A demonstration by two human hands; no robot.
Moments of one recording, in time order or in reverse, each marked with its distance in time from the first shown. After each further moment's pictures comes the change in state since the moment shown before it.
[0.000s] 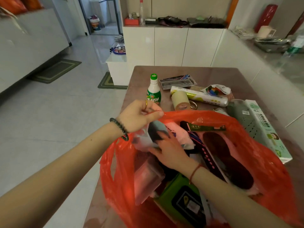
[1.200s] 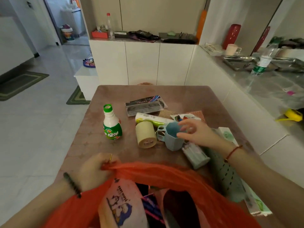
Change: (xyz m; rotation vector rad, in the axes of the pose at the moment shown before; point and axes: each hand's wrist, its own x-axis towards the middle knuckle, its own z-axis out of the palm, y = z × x) left_hand 0.100 -0.033 0.039 0.223 -0.138 -0.154; right_hand 0.073 0.231 -0.178 0.410 0.084 0.282
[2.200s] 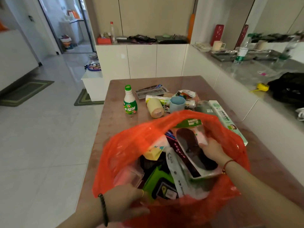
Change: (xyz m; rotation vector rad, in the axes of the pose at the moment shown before) left_hand -0.221 -0.025 0.070 0.374 -0.462 0.368; right_hand -0.186 0.034 0.133 -0.125 0.335 0.489
